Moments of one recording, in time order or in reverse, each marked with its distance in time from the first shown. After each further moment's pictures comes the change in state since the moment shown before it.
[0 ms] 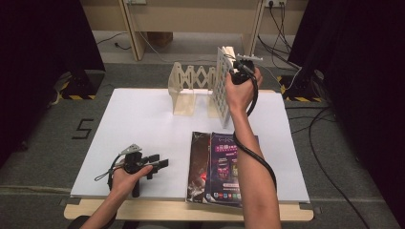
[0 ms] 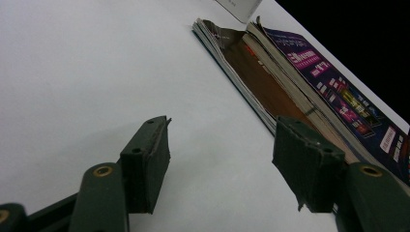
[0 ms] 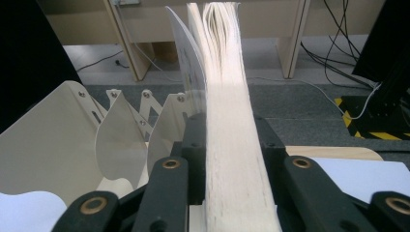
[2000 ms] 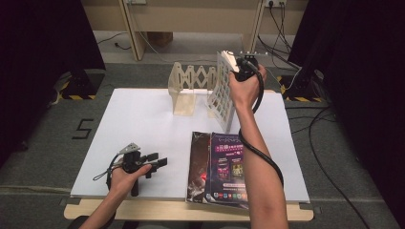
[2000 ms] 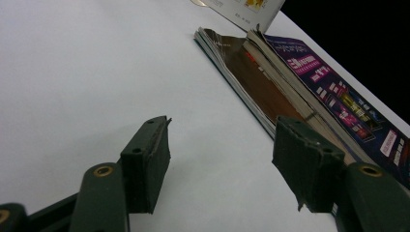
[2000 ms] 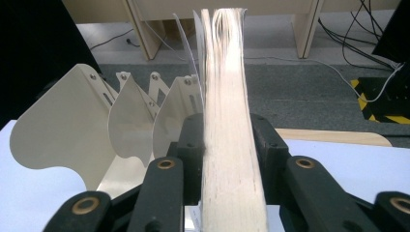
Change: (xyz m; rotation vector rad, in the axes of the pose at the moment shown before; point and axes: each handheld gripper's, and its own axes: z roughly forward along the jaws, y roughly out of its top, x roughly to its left) left arm -0.001 0.003 -0.004 -0.019 0.013 0.004; right arm -0.009 0.011 -0.007 0.100 0.050 0.002
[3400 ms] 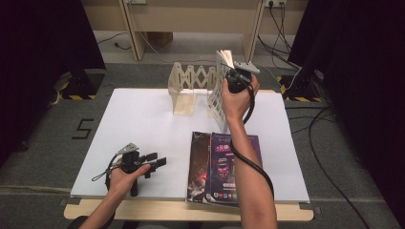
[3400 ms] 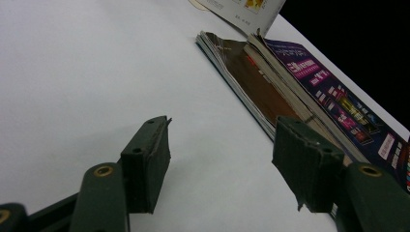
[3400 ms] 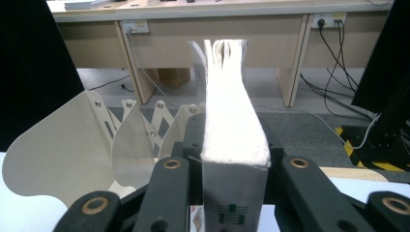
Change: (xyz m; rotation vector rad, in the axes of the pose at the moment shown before) left arm 0.001 0.001 -0.003 -0.010 -0.004 -0.001; right arm 0.019 -0.035 0.001 -0.228 -0.041 -0.040
